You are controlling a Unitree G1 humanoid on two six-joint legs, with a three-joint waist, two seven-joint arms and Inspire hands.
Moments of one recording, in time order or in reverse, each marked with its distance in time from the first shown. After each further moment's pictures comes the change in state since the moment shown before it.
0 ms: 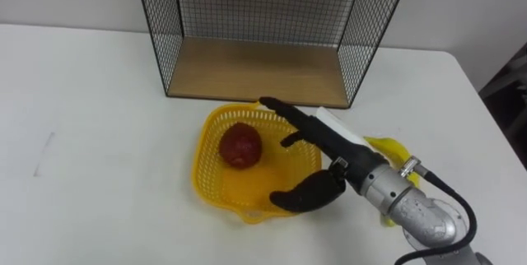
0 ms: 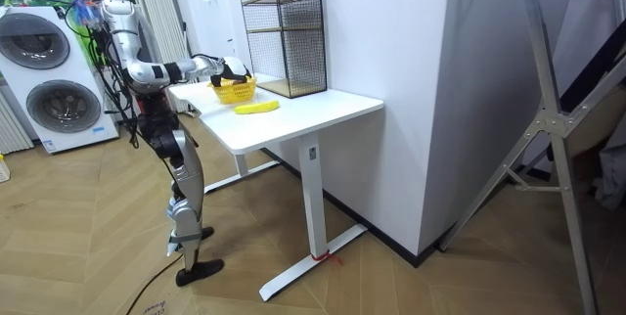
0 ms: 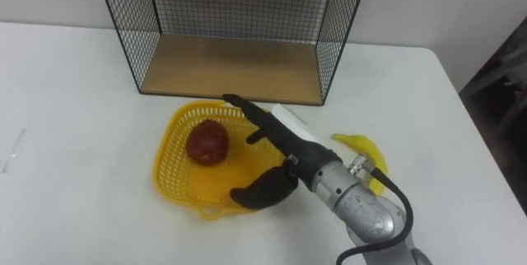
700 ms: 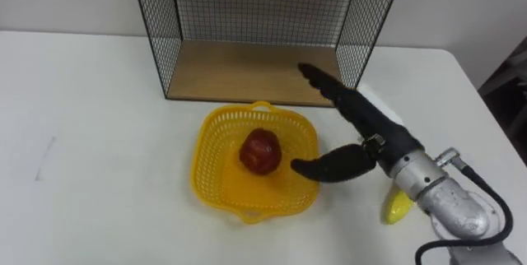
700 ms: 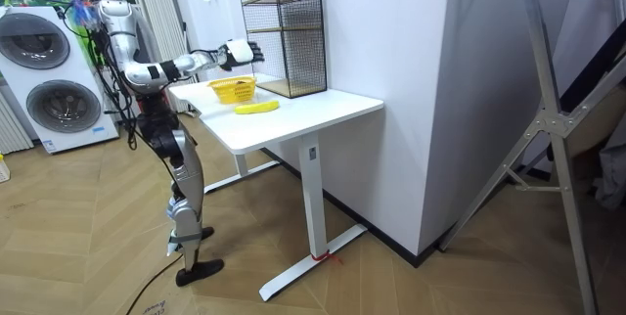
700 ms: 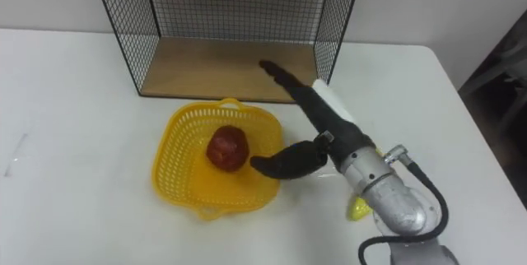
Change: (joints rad) left arm 0.007 0.000 0.036 0.050 0.001 -0.026 0.019; right arm -0.006 0.002 -0.207 -0.063 0.227 -0.030 -0.137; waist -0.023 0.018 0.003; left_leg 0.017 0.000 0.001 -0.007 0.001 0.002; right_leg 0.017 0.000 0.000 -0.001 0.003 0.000
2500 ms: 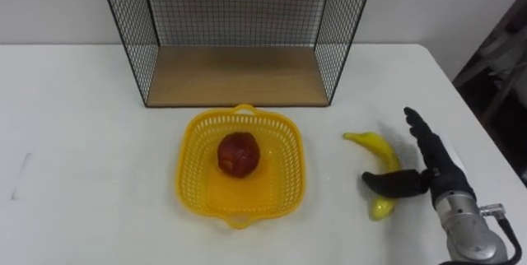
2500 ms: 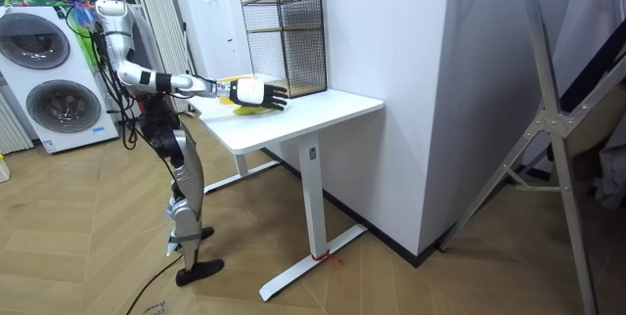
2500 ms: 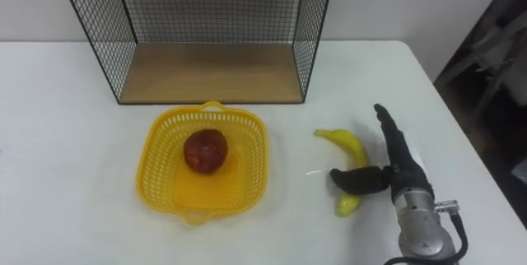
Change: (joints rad) left arm 0.103 -0.029 0.047 -0.153 -0.001 0.120 0.024; right arm 0.022 0.000 -0.037 0.527 -0.088 0.071 -0.293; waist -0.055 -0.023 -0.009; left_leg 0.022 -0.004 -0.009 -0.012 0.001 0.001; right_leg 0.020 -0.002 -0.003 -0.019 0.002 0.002
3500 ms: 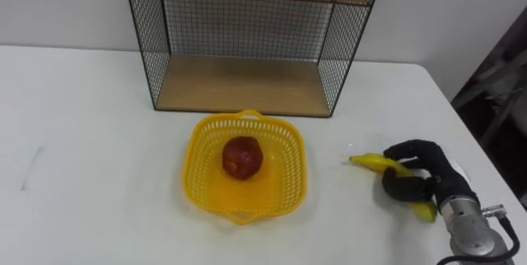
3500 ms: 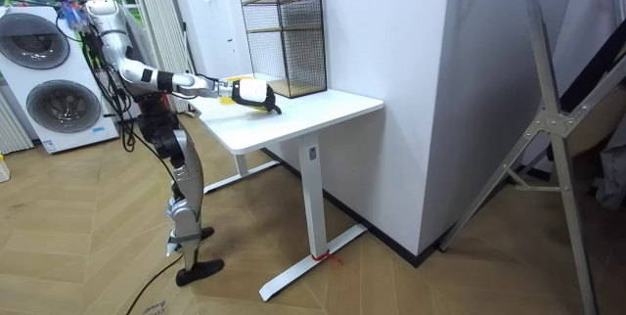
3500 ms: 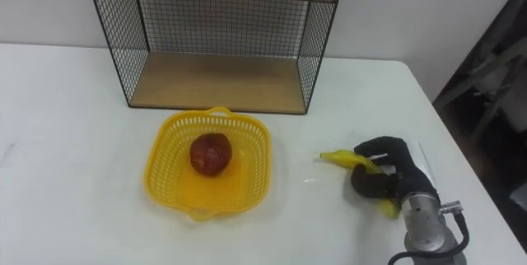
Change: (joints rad) left arm 0.002 -0.001 -0.001 -0.056 0.002 0.086 0.032; right arm -0.072 -0.003 -0.043 0.185 -0.177 -0.027 0.015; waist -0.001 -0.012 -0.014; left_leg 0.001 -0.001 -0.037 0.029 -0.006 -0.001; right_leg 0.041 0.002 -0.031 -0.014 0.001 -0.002
